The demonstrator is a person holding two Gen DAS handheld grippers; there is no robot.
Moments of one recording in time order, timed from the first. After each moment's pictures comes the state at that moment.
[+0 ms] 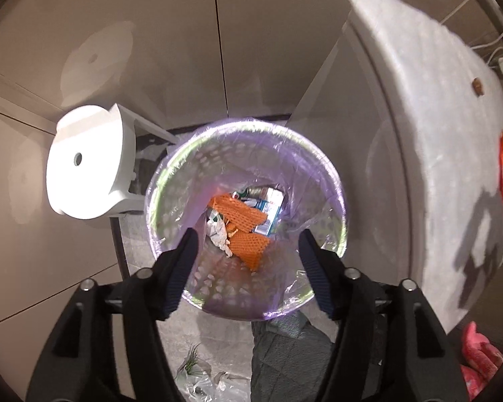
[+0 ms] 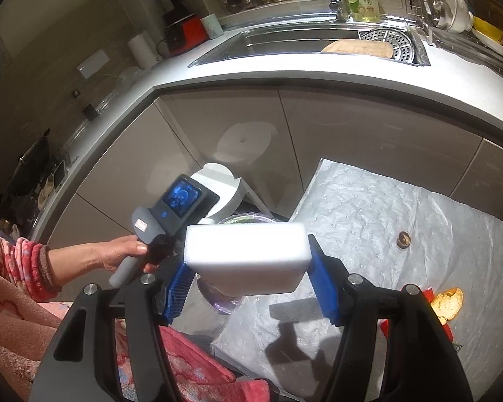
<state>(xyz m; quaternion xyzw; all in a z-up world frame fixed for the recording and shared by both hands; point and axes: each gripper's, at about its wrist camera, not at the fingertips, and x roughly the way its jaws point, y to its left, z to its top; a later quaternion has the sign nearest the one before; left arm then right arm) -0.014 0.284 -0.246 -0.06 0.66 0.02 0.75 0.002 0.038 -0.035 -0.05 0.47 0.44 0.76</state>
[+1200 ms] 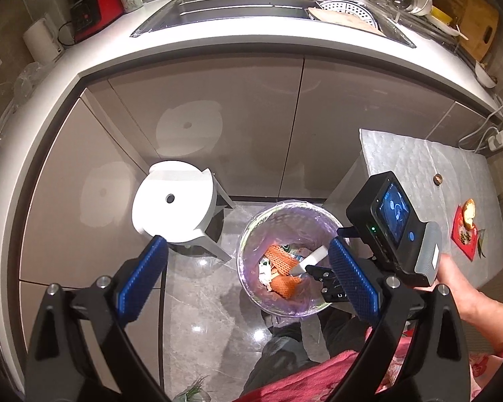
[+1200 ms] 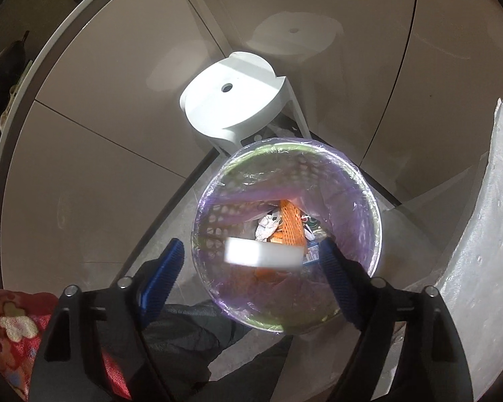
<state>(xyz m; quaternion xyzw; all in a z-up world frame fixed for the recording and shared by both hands) -0.098 0.335 -0.060 -0.07 0.53 0.14 0.83 -0.007 0.224 -0.229 -0.19 0.59 0.47 0.63</state>
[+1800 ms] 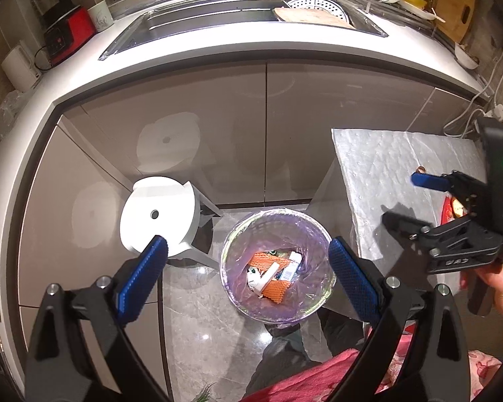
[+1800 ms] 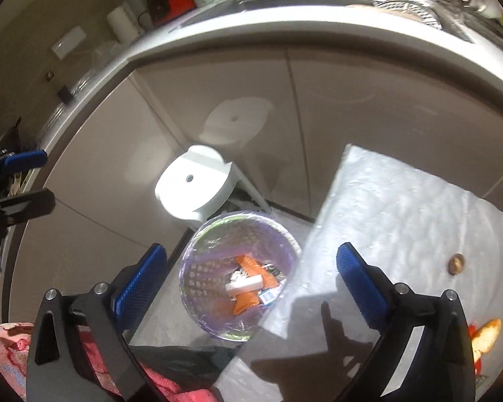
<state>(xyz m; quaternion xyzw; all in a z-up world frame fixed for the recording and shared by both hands) -0.069 0.298 -0.056 -0.04 0.53 0.10 0.84 0.038 0.090 -0.091 -0.07 0.50 0.38 0.78</state>
